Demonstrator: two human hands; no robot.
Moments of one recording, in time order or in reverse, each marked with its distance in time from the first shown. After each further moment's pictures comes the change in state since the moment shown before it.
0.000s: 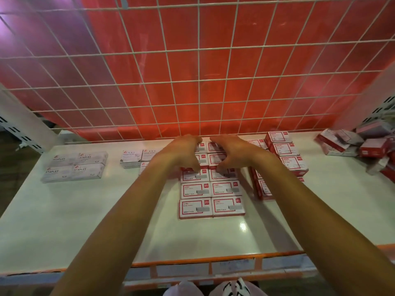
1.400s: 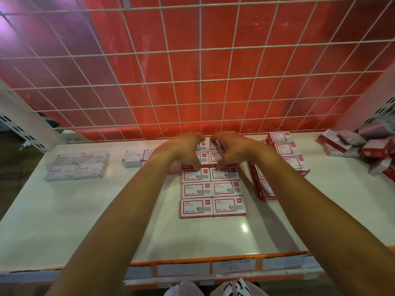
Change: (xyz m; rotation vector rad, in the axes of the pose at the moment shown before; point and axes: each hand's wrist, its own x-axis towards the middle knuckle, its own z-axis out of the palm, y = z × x) left_hand 0.020 -0.010 -0.001 -0.012 -0.043 0.014; right_hand 0.014 0.005 -0.005 0.003 -0.022 -0.025
